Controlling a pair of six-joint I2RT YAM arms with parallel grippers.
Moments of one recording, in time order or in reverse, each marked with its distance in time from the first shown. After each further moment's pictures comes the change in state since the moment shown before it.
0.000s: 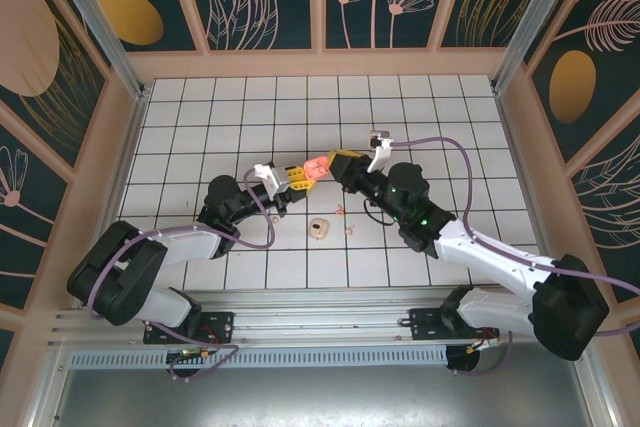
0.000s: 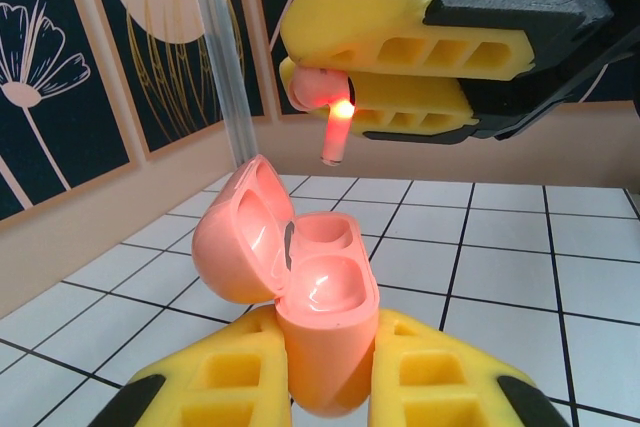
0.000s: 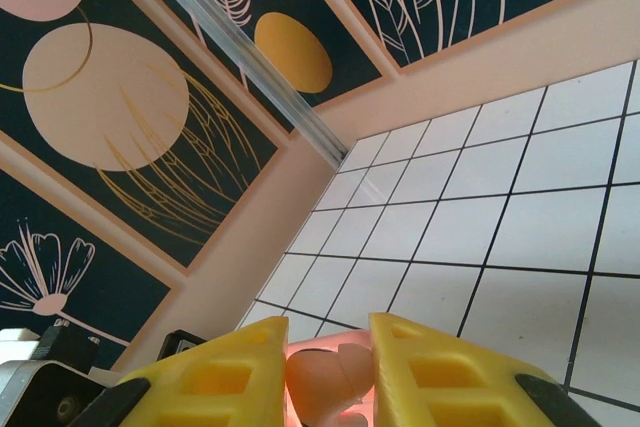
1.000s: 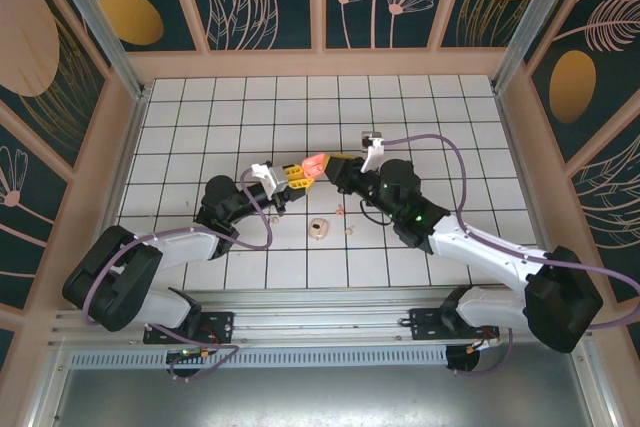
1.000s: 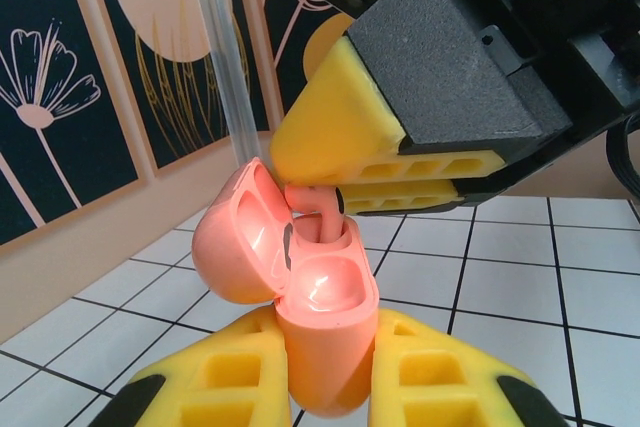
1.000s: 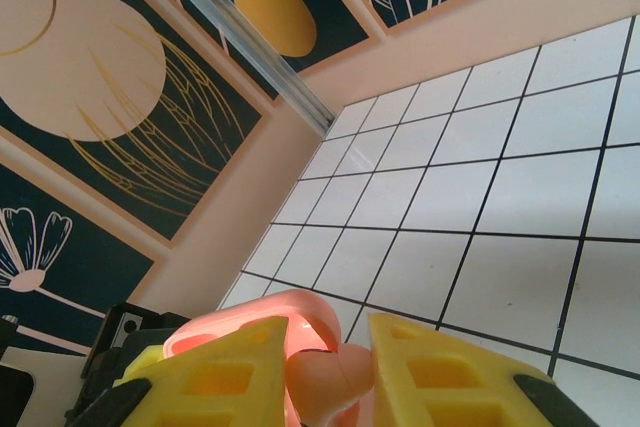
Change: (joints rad) left arm 0.000 -0.034 0.000 -0.003 -0.008 0.000; right arm 0.003 0.054 0.032 -0.059 -0.023 0.000
